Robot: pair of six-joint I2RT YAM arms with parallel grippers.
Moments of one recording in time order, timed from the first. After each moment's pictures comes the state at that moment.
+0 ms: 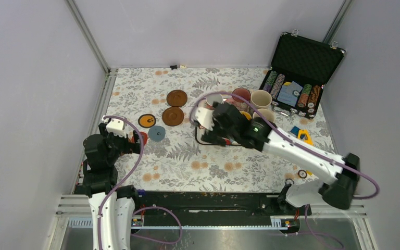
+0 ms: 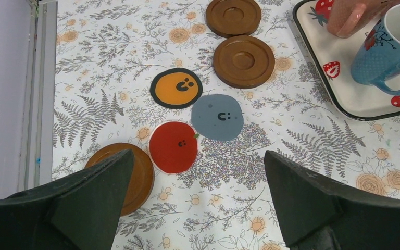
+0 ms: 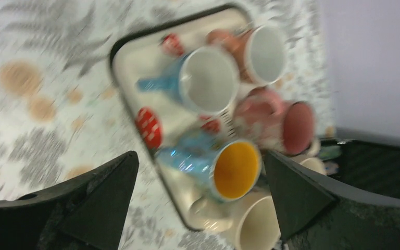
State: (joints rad) left arm 0.22 0.43 0.61 -0.54 0.41 0.18; right arm 0.98 1.43 1.37 -0.65 0.34 -0.51
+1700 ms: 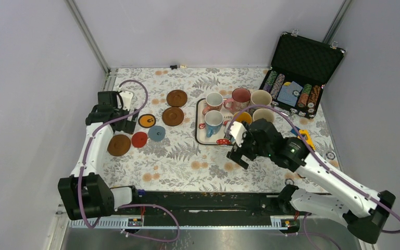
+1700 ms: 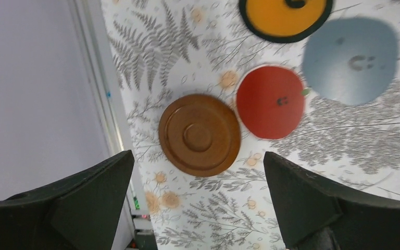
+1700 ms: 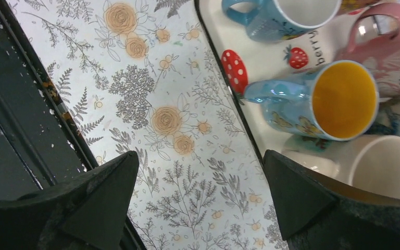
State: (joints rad) left arm 0.11 1.23 1.04 -0.71 -0.03 0.38; right arm 0.83 0.90 0.92 -0.75 -0.06 -0.34
